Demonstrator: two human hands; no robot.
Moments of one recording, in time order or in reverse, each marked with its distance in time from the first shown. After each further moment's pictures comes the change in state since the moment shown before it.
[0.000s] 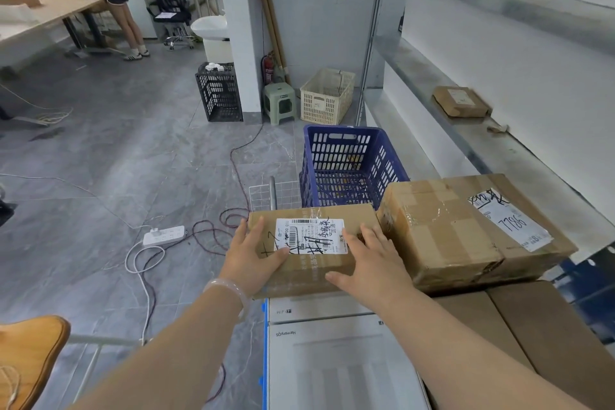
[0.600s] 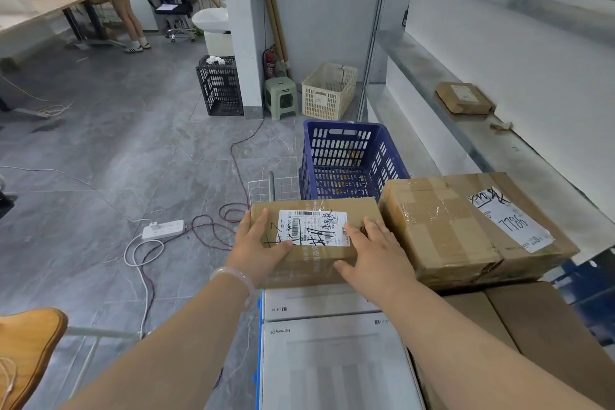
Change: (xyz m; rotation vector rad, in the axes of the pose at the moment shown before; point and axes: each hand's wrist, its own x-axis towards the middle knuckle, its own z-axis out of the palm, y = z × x) left_hand 0.005 0.018 0.011 -0.055 -0.012 -0.022; right_hand 0.009 0.011 -0.005 -0.020 0.030 0.001
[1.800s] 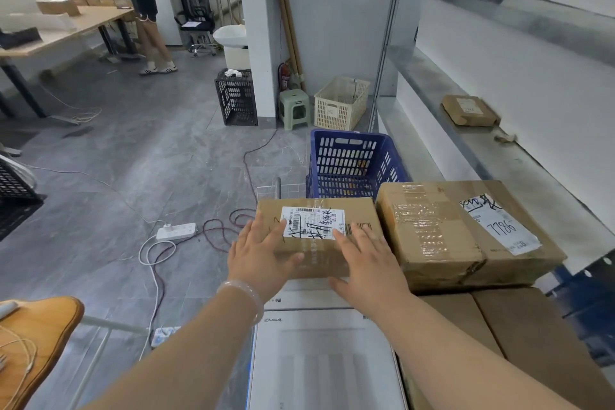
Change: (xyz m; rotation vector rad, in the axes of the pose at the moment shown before) left_hand -0.054 0.027 0.014 0.499 0.108 0.071; right_hand -0.028 0.013 0.008 -0.060 0.121 -0.219
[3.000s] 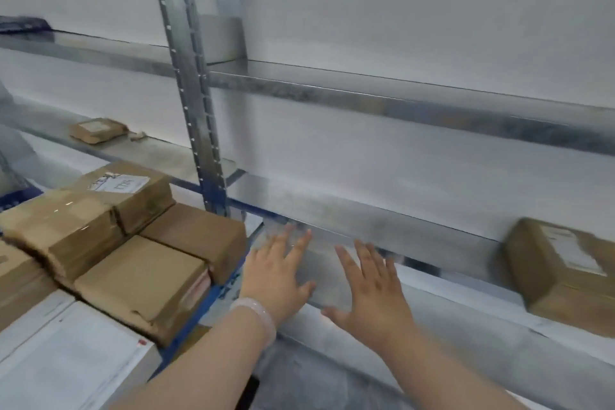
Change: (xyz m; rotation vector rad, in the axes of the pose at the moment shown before) left_hand -0.396 0.247 0.099 0.179 -0.231 1.379; right_hand -0.566 0.022 -0.012 -0.074 0.366 1.089
